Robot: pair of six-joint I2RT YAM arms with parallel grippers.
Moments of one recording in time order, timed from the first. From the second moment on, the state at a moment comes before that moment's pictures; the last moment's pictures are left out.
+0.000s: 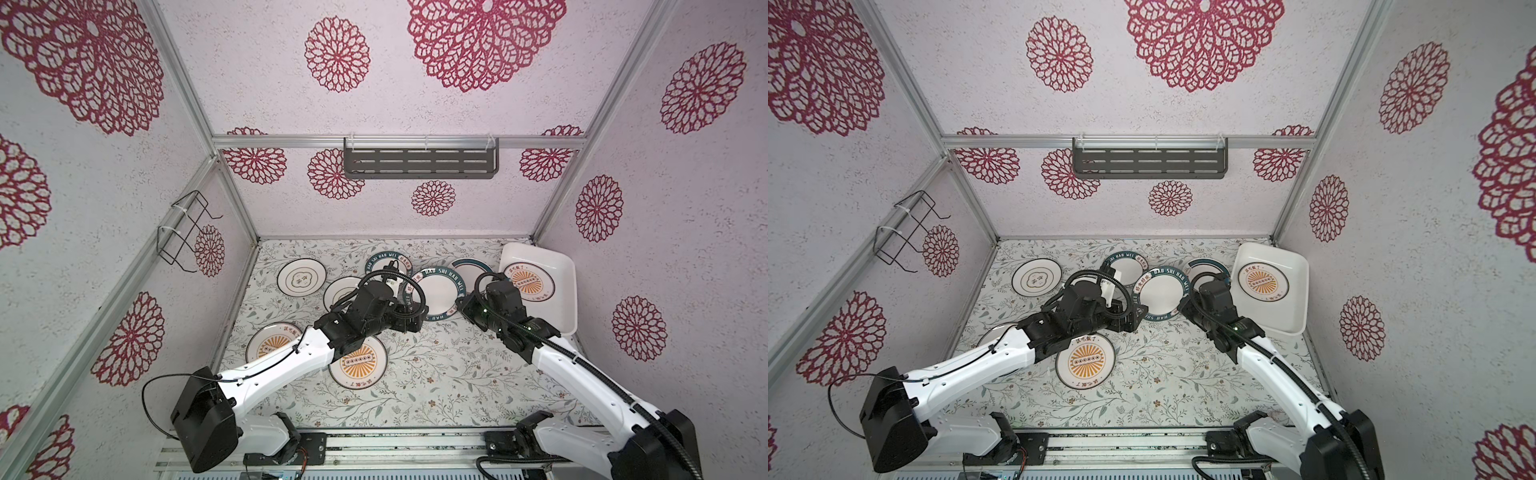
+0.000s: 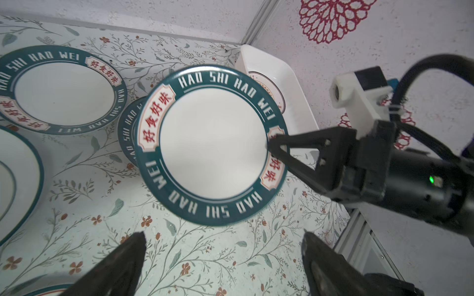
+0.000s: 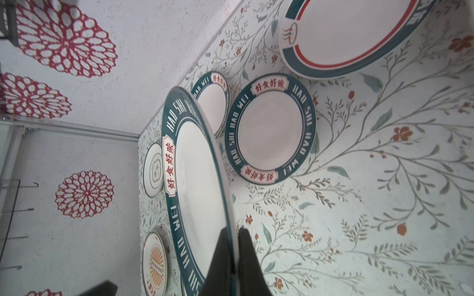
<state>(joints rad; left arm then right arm) -0.84 1.36 1.04 -0.18 0.03 -0.54 0.42 1.14 0.84 -0.27 -0.02 1.00</state>
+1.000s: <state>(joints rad) -0.89 1.62 1.25 -0.13 0.12 -0.51 -0.36 1.50 0.90 -0.02 -0.03 1.02</state>
